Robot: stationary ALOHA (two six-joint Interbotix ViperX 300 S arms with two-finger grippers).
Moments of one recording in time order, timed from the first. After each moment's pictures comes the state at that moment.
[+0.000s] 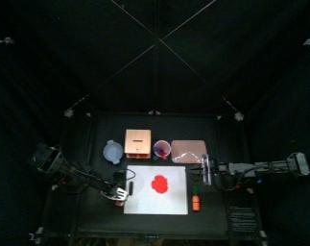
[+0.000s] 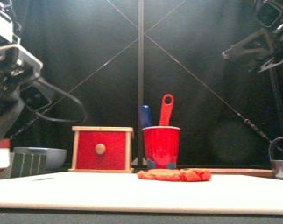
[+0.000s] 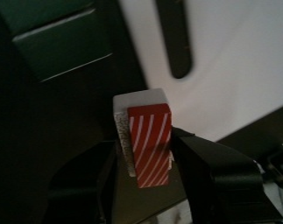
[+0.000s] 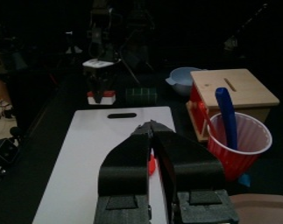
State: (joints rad) left arm -0.38 -0.12 0.84 0.00 0.48 -1.58; right arm 0.01 -0.89 1.26 0.00 -0.30 0.02
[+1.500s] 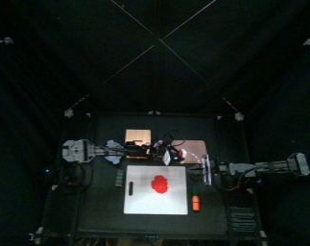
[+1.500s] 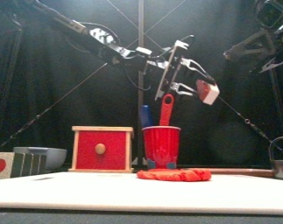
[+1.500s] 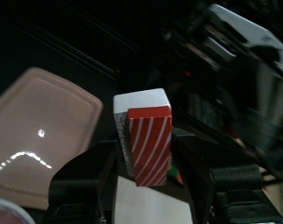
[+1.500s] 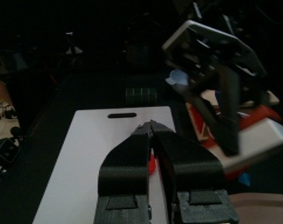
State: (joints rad) left arm 0.22 0.35 0.07 1.03 -0.20 -1.51; right arm 0.01 -0.90 1.27 0.00 -0.30 0.02
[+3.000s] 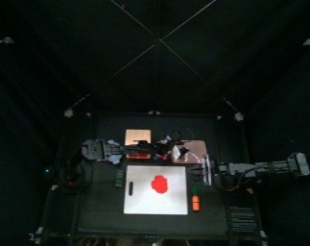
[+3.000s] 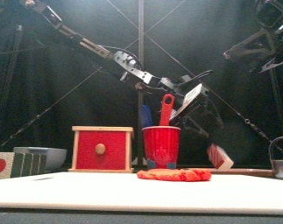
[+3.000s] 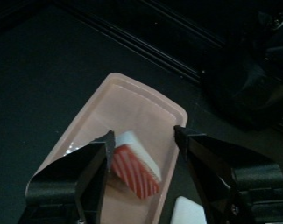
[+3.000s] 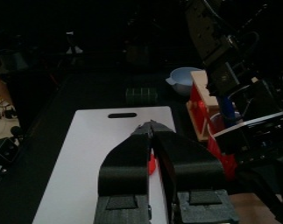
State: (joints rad) left arm 0.23 0.58 -0.14 1.11 0.02 -1.45; right arm 0.01 -0.90 1.27 0.00 -0.30 0.02
